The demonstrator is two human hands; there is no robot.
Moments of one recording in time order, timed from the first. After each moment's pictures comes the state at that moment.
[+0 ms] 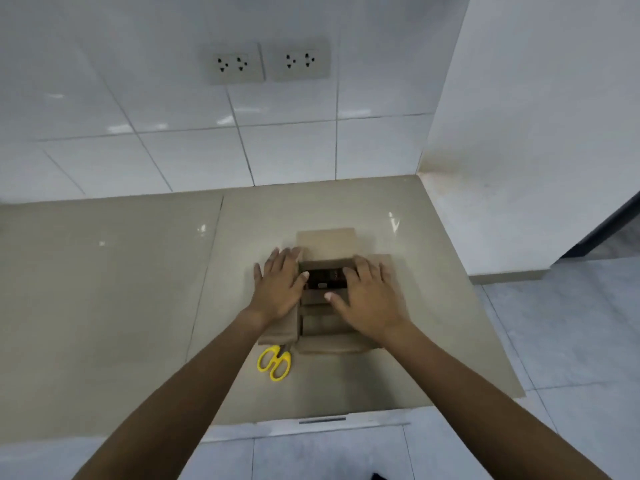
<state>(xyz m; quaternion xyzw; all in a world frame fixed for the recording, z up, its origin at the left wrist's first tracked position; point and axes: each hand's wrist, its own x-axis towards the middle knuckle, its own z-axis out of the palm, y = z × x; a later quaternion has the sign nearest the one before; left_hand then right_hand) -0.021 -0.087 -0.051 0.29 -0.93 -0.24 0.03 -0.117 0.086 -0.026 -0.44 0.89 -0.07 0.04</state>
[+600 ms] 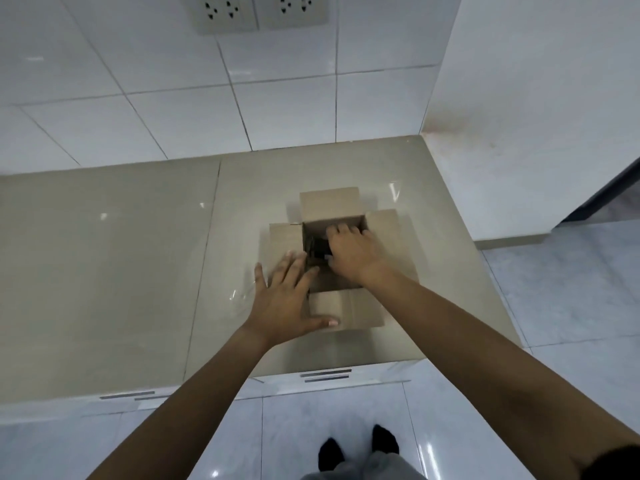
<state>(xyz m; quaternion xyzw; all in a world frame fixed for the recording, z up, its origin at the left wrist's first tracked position) 0.049 -0.026 -0.056 0.19 -0.98 -0.06 -0.07 -0.119 0.042 -0.038 -0.47 0.88 -0.02 0.08</state>
